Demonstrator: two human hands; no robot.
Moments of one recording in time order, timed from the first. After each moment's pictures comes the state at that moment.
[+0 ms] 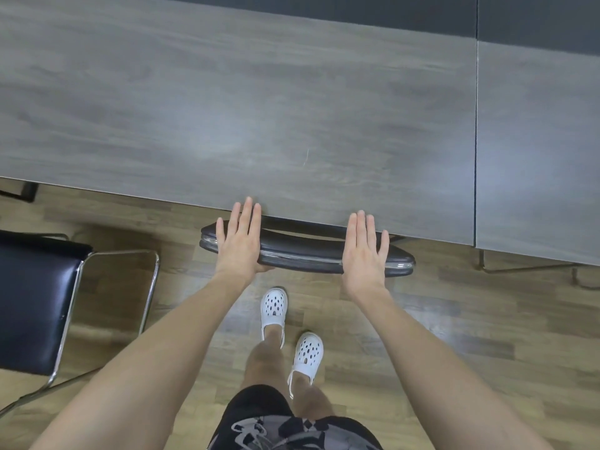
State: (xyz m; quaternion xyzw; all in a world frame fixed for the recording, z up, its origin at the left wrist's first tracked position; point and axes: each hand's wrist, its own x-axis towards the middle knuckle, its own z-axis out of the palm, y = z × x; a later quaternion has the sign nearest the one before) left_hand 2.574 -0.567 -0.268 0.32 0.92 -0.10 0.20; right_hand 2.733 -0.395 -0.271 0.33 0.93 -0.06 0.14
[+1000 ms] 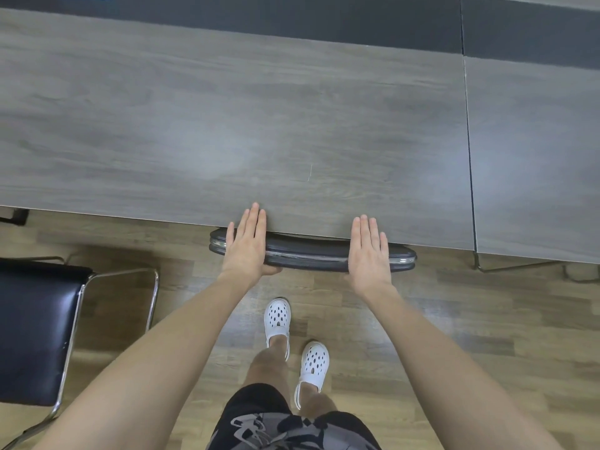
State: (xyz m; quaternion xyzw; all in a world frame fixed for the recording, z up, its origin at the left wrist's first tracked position) left_hand 2.543 -0.559 -0.253 0.36 0.90 -0.08 0.22; right_hand 2.708 -0.388 -0.259 0.33 0.91 -0.07 0.22
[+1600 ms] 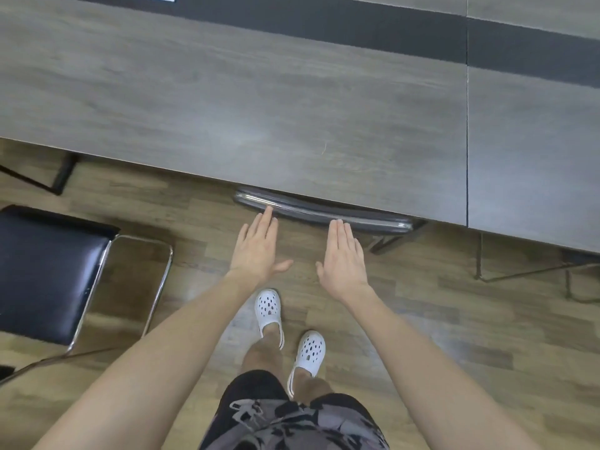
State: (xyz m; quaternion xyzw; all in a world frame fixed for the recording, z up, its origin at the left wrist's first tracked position) left_hand 2.640 -0.630 -0.220 0.37 0.91 -0.04 0.18; right_hand 2.762 -0.490 -0.222 0.27 0.94 -0.17 0.13
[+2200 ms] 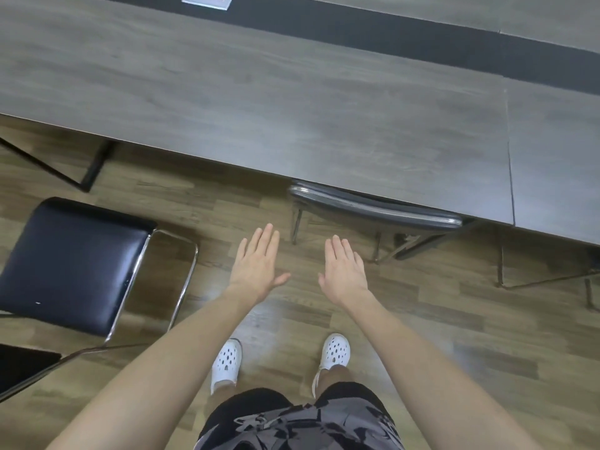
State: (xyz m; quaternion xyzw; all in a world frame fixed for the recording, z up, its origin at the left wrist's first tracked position) left_hand 2.614 -0.773 -0.230 0.37 0.91 -0.05 0.20; right_hand 2.723 -0.612 -0.232 0.24 0.94 -0.14 0.20
